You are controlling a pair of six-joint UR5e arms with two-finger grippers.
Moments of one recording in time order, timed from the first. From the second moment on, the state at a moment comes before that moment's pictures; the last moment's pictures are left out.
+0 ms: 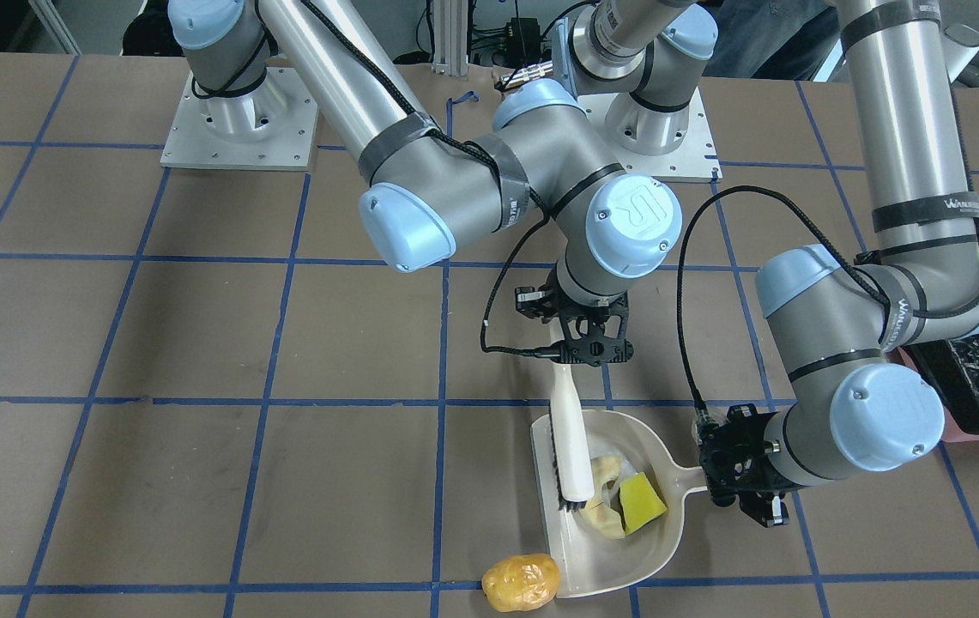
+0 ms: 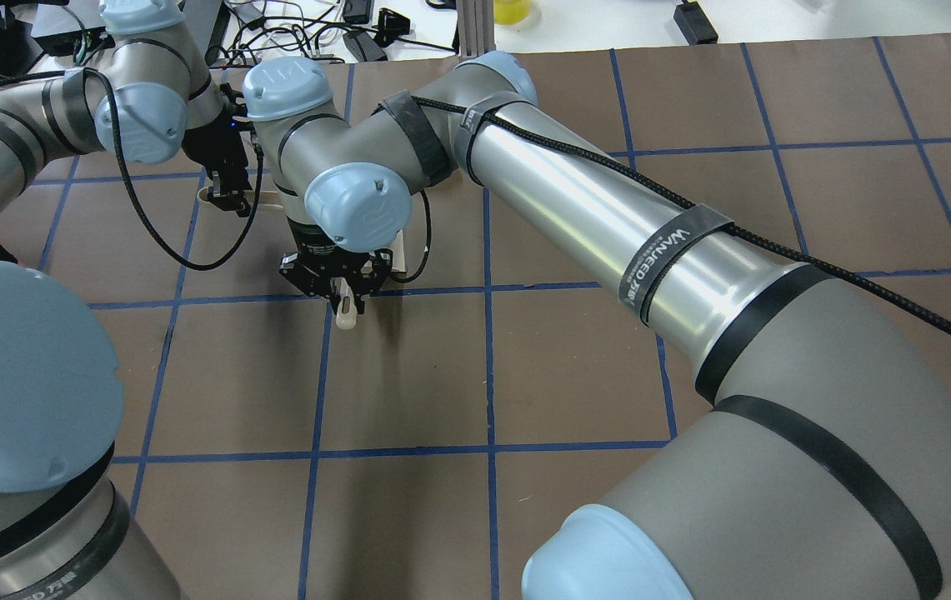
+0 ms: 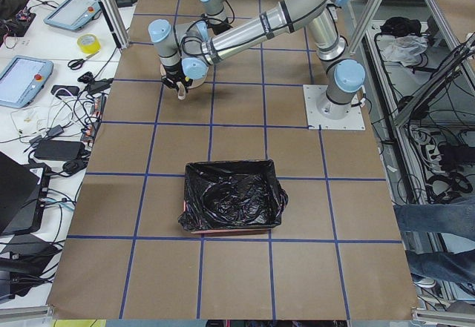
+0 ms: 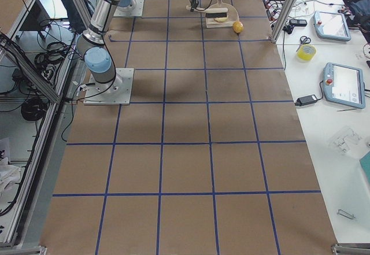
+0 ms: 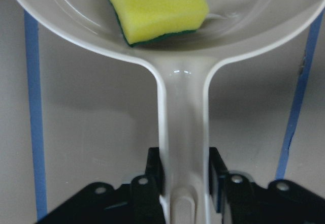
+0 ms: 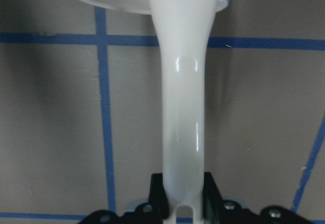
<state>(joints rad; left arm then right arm) -1.42 -2.16 -1.41 -1.23 1.62 1.60 2.16 -0.90 1.11 -1.53 -1.48 0.51</state>
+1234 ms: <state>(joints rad) -1.43 -2.17 -1.41 -1.23 1.63 1.54 1.85 -0.82 1.09 -1.62 -1.64 0.07</state>
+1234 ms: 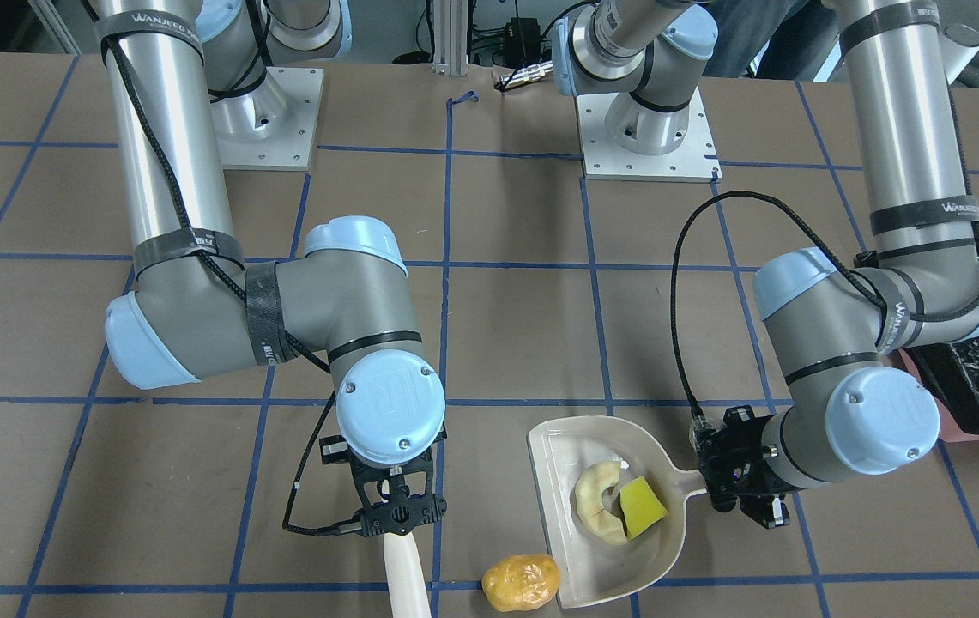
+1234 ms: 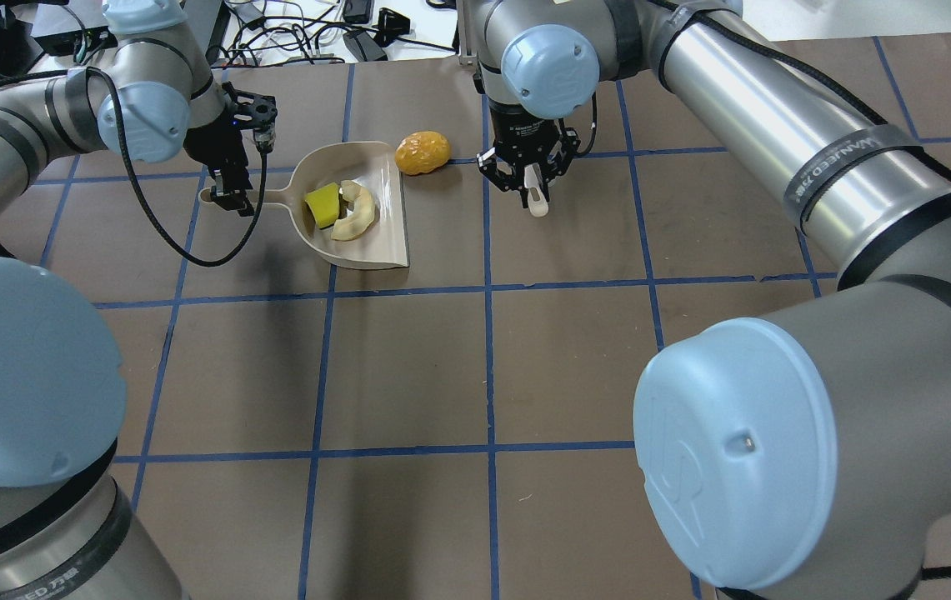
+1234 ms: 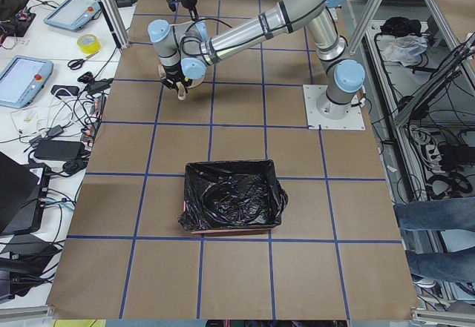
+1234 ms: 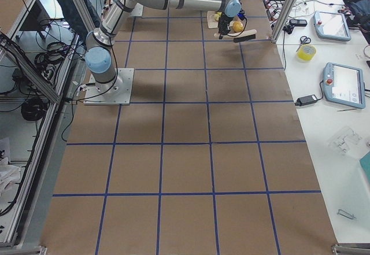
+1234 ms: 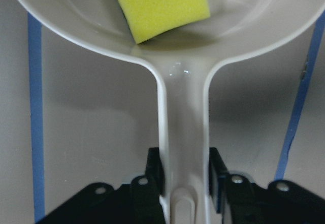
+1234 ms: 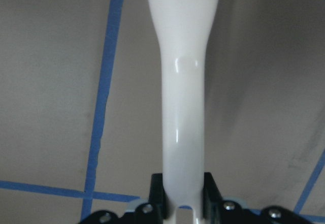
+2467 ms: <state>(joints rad) -1.44 -2.18 -1.41 -1.23 1.67 1.51 2.10 -0.78 1.07 -1.65 -1.43 0.47</state>
